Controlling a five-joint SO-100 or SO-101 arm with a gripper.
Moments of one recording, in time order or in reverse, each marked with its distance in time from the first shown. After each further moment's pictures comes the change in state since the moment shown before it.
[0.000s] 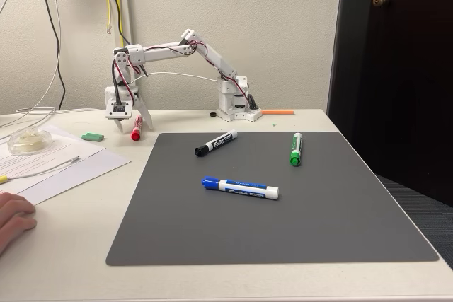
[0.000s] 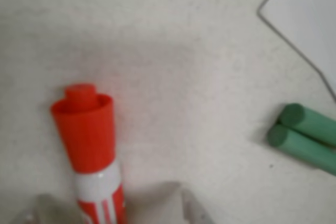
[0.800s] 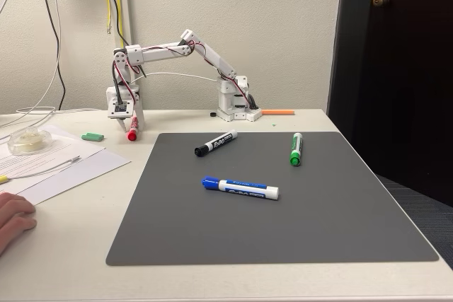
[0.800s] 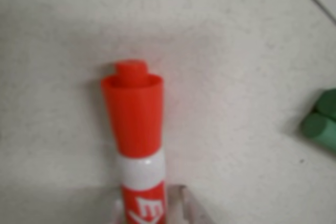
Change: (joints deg) arm 1.6 -1.8 -0.3 3.0 -1.5
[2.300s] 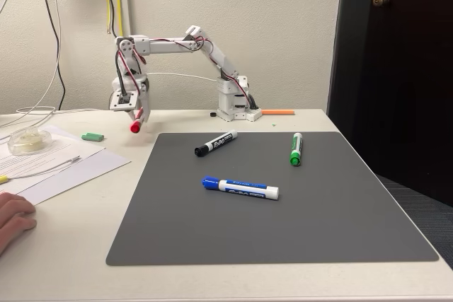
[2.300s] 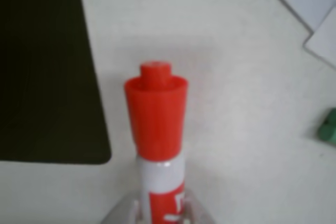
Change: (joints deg) arm -9.1 6.9 -3.6 13.5 20.6
